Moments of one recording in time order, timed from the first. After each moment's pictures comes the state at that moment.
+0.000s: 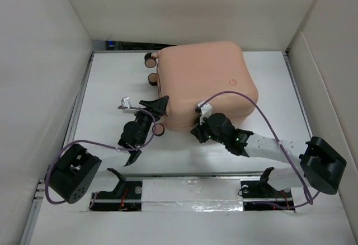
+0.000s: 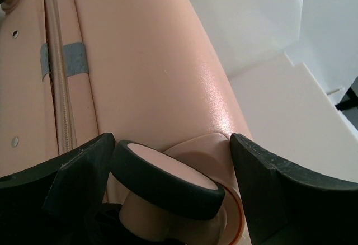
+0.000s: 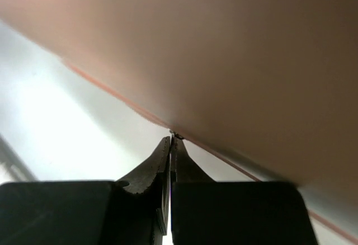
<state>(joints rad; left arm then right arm) -0.62 1.25 0.20 1.18 -0.32 -1.06 0.92 1.29 0.61 0.23 0.06 0.29</state>
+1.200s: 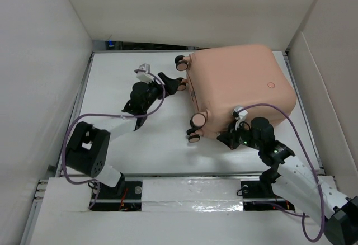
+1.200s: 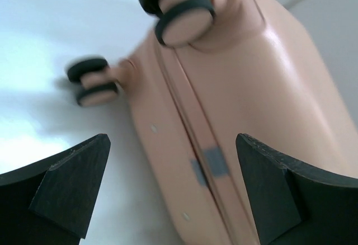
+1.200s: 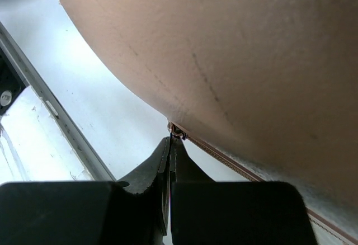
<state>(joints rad) -0.48 1.44 0.67 0.65 0.06 -0.79 0.53 0.69 0.37 -0.10 -0.41 0.22</state>
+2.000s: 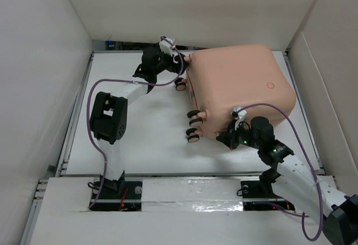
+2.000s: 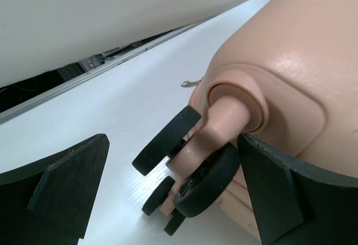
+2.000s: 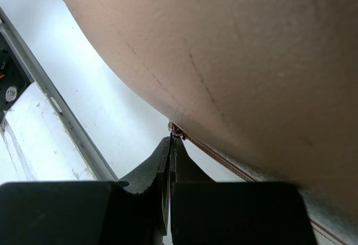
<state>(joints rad) -0.35 1.96 1.41 0.42 0.39 -0.10 0.52 0.71 0.37 -0.08 -0.45 0.21</state>
